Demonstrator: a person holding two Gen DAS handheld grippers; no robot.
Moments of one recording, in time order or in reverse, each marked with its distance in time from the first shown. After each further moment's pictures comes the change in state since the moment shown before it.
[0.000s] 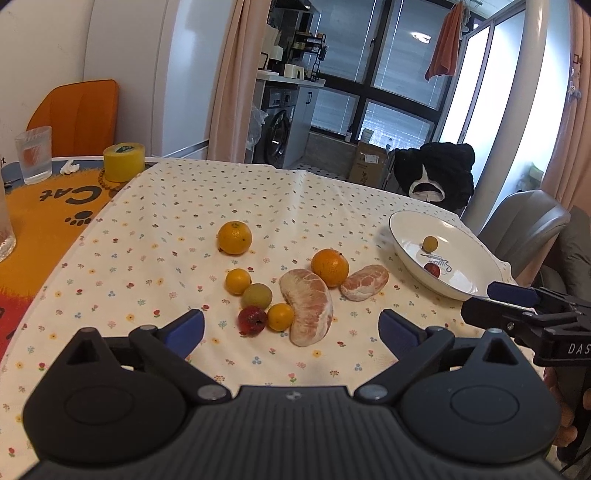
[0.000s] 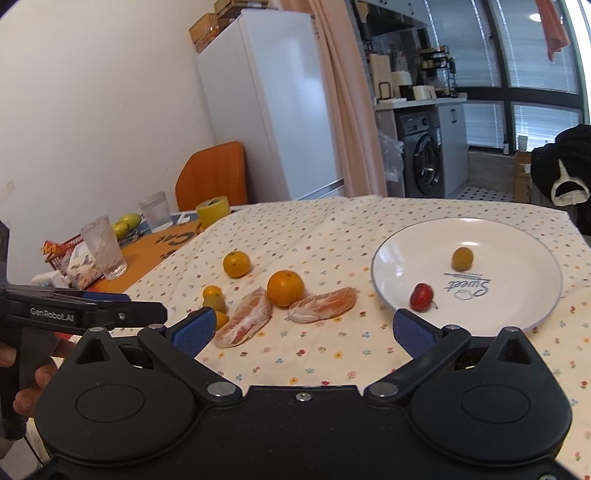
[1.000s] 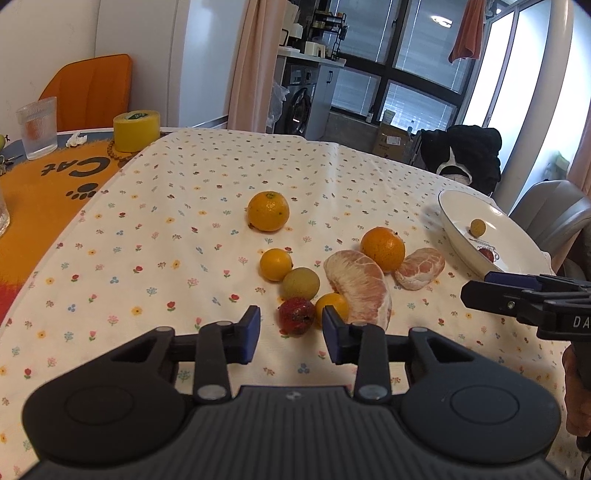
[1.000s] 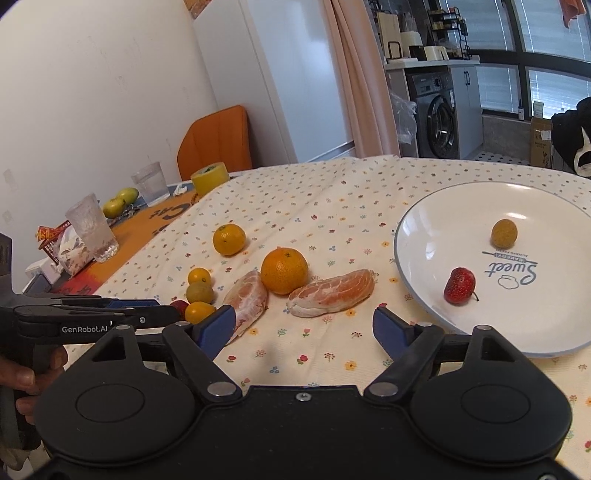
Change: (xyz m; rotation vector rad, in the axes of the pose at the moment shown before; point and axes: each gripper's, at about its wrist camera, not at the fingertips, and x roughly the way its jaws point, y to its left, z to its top) left arm 0.048 0.026 -0.005 -0.023 0.070 0.055; right arm 0.062 -0.007 0.005 0.027 0.125 0.037
